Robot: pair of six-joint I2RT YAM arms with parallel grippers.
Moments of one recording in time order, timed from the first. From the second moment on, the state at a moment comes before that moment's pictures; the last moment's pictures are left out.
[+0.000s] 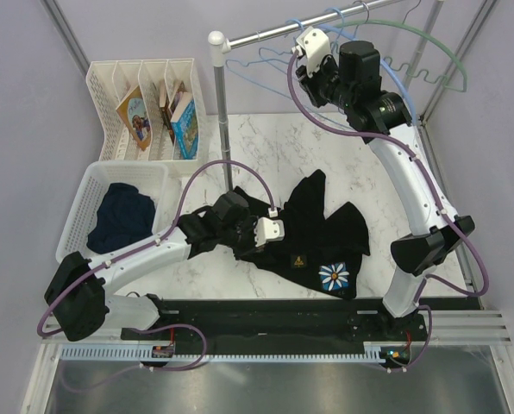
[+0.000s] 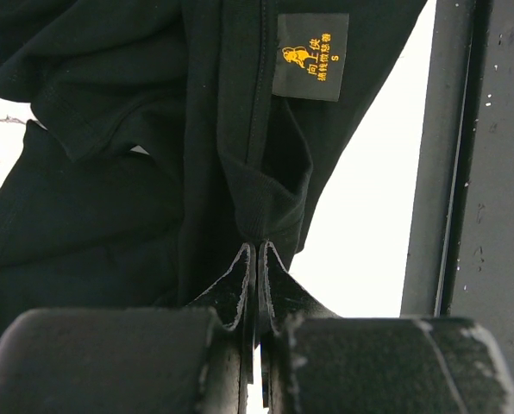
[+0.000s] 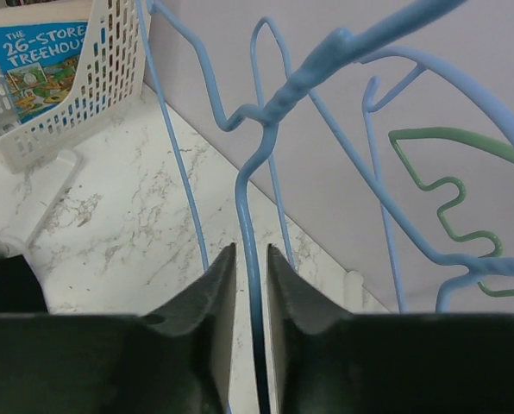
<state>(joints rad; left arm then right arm) -0.83 1.28 0.85 -0.39 0.40 0.52 0.43 1.80 2.21 -0.64 -0.10 -0.43</state>
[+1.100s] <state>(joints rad) -0.75 1.30 0.87 -0.39 0.42 0.46 0.43 1.05 1.54 -1.04 -0.16 -0.67</state>
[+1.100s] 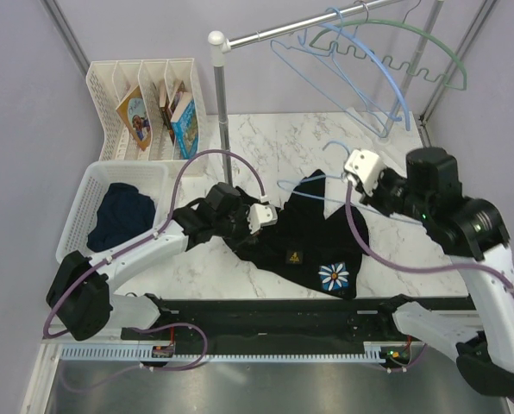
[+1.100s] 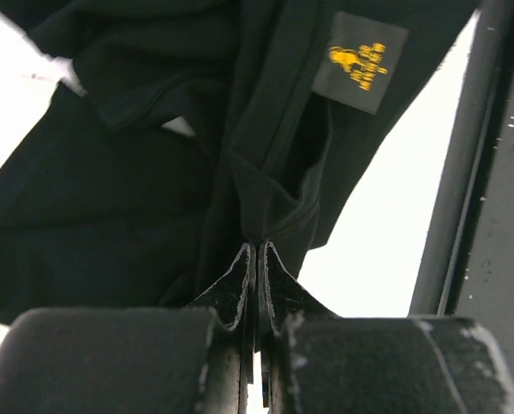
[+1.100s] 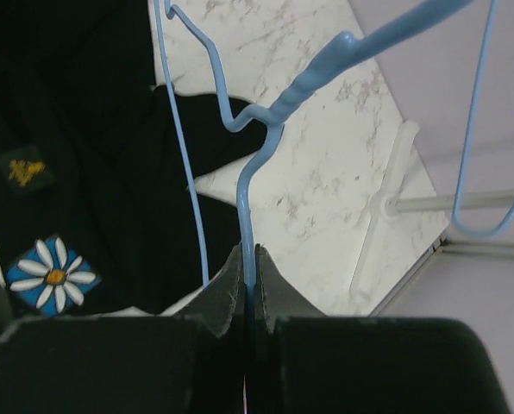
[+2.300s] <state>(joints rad) -0.69 1.30 0.87 -0.40 0.50 0.41 0.43 0.89 1.16 -1.16 -0.34 -0.76</state>
